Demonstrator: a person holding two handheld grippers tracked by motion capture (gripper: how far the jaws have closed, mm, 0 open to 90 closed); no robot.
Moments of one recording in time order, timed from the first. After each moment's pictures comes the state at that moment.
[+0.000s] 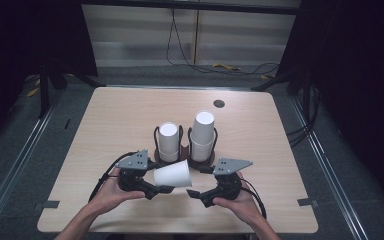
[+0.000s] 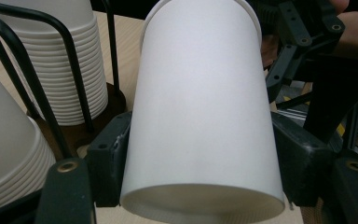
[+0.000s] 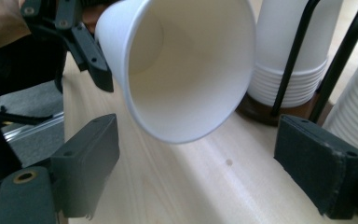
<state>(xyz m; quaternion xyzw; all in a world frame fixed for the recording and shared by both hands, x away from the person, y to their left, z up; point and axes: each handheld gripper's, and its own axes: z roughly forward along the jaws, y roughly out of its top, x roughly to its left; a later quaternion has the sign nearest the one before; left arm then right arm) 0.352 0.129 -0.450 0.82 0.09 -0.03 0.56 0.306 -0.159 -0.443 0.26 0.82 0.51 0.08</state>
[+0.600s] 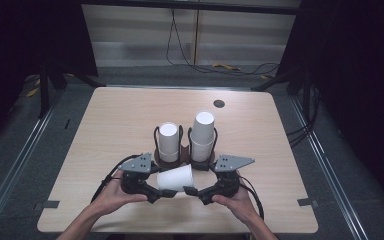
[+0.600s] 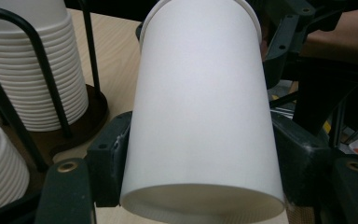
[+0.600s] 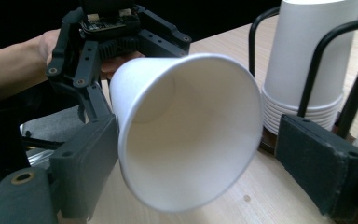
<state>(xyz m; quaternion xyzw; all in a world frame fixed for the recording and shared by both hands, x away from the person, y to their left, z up) 0.345 0.120 -0.452 0.83 0.07 -0.05 0.56 0.310 -0.155 -0.437 0.24 0.79 0.56 0.05</state>
